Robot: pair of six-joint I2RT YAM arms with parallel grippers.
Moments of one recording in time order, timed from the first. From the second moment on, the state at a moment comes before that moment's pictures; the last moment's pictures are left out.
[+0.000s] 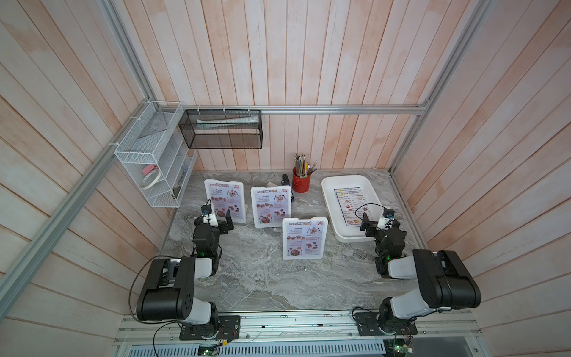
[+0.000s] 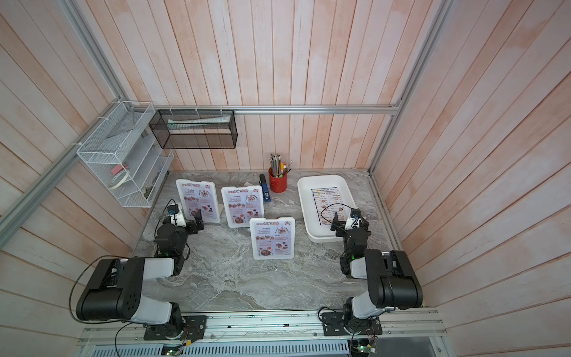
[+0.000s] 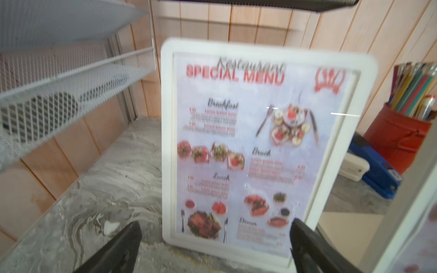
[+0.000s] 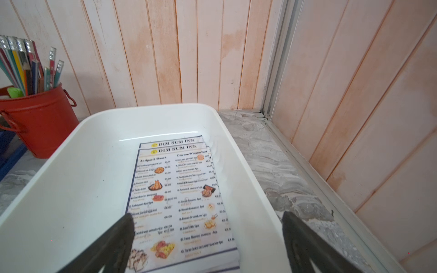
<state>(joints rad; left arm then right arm) 0.04 1.44 0.36 0.95 -0.02 -0.05 -0.02 1.48 0.27 1.10 0.05 0.01</state>
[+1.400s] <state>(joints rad) -0.61 1.12 0.72 -0.58 0.02 -0.57 0.42 0.78 0.34 0.02 -0.40 0.36</state>
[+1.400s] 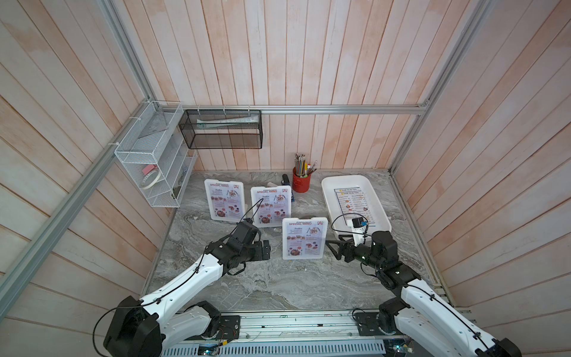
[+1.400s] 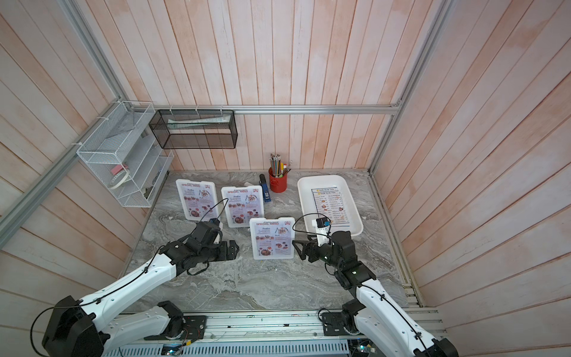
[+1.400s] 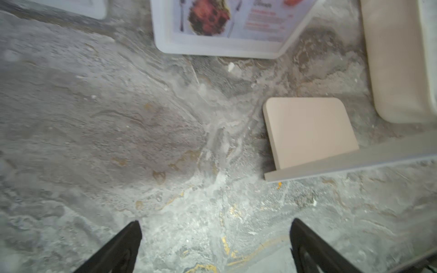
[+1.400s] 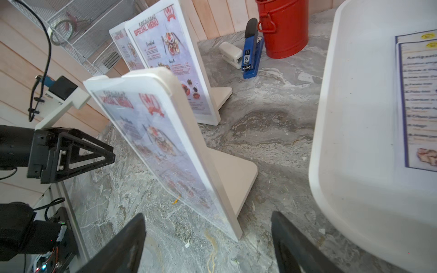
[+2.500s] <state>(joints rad) -0.70 1.29 0.74 -0.23 0.02 -0.74 0.67 1.00 0.32 0.36 -0.42 0.50</state>
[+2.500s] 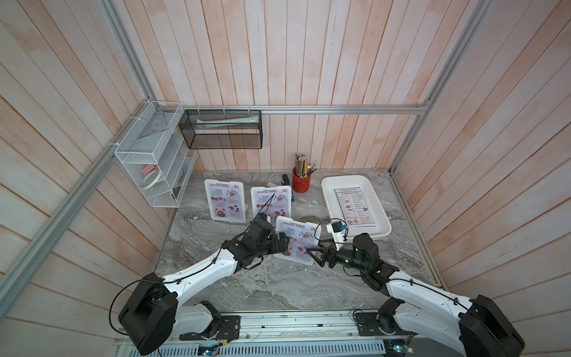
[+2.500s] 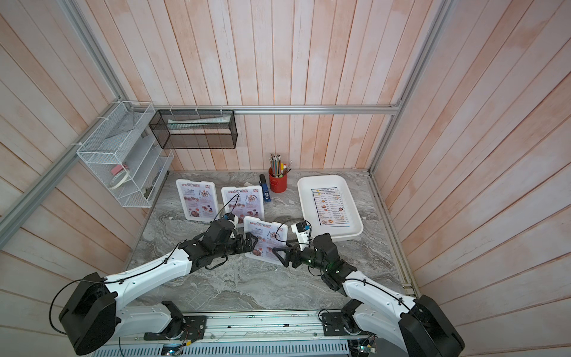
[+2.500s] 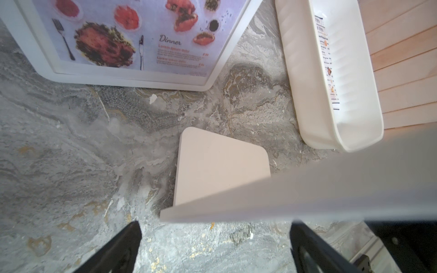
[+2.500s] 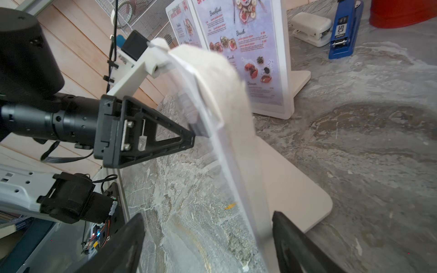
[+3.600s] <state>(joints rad) -0.68 1.22 0.80 -0.43 -0.06 -0.71 0.47 1.11 1.06 -0.36 -0.42 0.31</state>
